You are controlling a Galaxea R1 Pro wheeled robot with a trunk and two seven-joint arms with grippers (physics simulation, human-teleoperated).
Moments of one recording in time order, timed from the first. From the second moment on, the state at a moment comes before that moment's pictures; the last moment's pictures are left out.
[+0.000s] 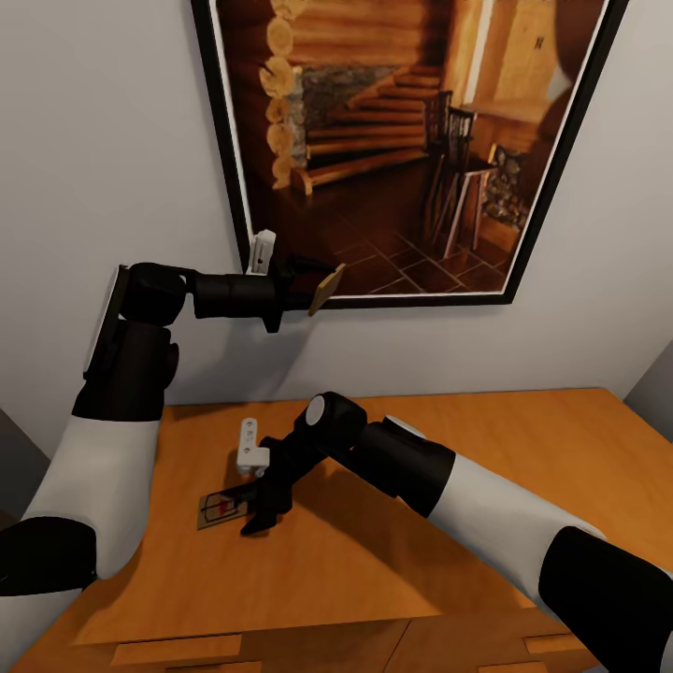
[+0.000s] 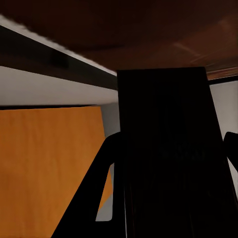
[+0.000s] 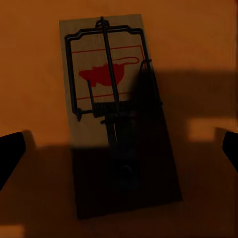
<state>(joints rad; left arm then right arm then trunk) -1.17 0.02 -0.13 -1.41 2.35 0.85 1.14 -1.11 0.11 1.04 -1.15 0.10 0.69 1.03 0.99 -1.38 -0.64</state>
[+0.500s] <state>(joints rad) -1.17 0.02 -0.13 -1.41 2.35 0.85 1.14 -1.11 0.11 1.04 -1.15 0.10 0.69 1.03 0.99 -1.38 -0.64</state>
